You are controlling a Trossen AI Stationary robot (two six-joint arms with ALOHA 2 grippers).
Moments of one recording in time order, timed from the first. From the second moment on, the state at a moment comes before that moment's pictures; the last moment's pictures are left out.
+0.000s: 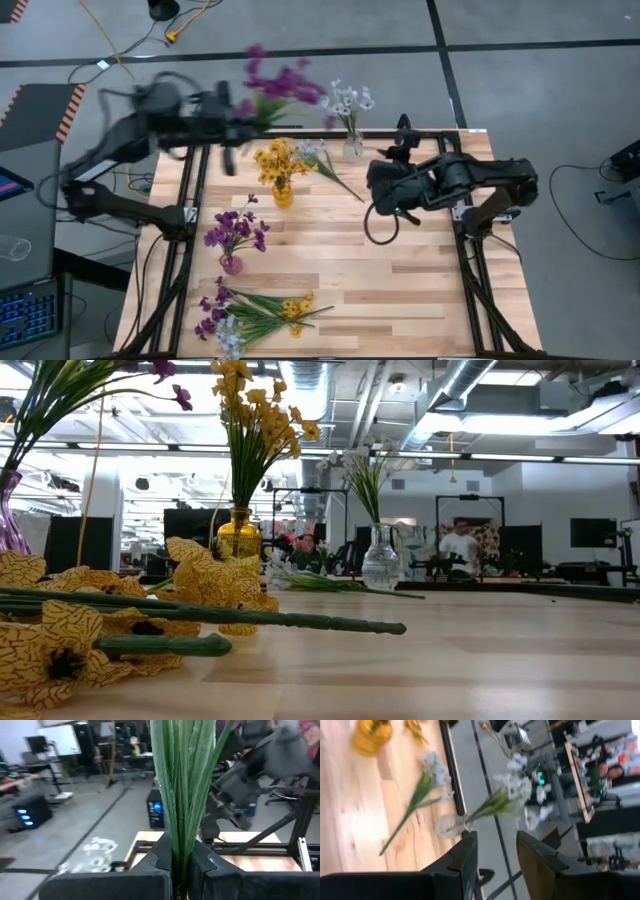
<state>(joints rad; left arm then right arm) 0.29 1.15 1.63 -0.57 0.09 0.11 0.23 1.63 2.03 -1.55 0.97 0.03</state>
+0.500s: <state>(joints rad) -0.14 0.86 1.45 -0.75 -0.49 -0.05 0.12 1.40 1.46 -1.01 0.97 0.00</state>
